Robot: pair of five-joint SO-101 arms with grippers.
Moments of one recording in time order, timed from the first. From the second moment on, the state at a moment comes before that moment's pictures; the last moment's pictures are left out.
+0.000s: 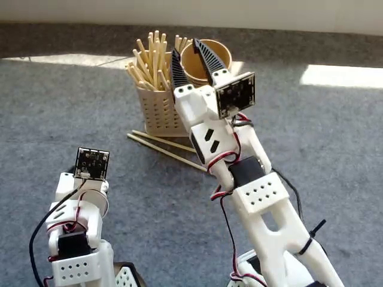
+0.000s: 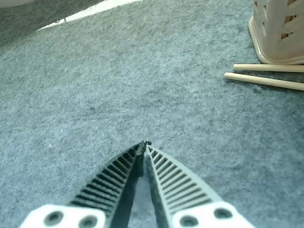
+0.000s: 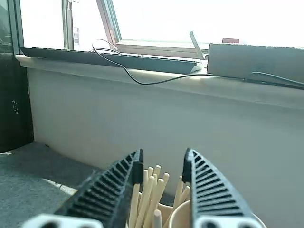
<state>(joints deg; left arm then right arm) -17.8 -103.9 96.0 52.4 -17.0 -31.4 -38.9 42.3 -6.5 4.6</state>
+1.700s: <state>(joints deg) -17.8 -103.9 96.0 52.4 -17.1 -40.4 -31.1 62.8 32.4 16.3</state>
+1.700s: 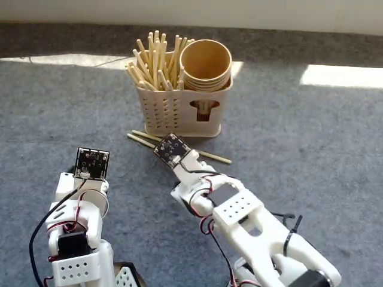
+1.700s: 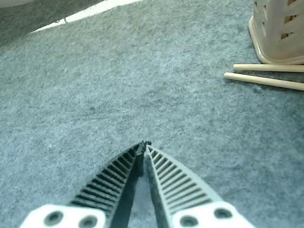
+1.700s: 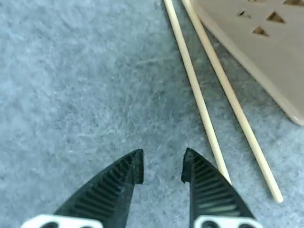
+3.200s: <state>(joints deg) -17.8 -103.9 96.0 52.4 -17.1 -33.1 -12.9 43.4 51.6 34.2</state>
